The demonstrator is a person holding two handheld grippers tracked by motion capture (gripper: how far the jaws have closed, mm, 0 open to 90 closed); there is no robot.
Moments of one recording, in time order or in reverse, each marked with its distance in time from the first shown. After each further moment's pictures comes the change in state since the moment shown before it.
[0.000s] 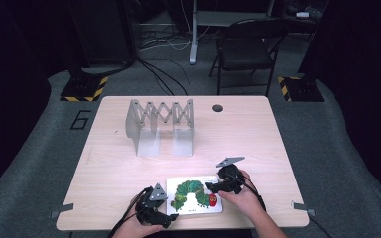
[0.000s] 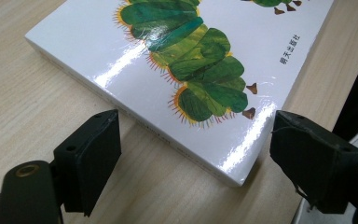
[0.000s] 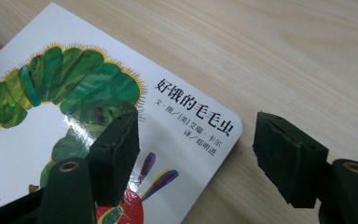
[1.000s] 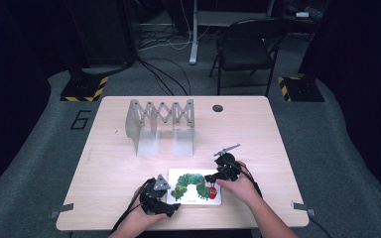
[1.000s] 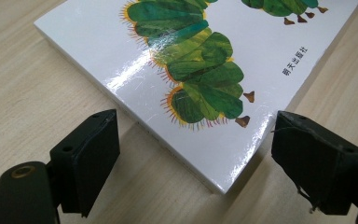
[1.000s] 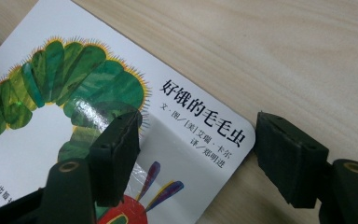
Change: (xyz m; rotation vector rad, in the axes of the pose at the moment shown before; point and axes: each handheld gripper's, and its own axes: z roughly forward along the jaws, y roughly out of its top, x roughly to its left) left arm 0.020 0.017 0.013 -0.006 0.044 -0.026; right arm -0.023 0.028 0.020 0.110 0.037 0.090
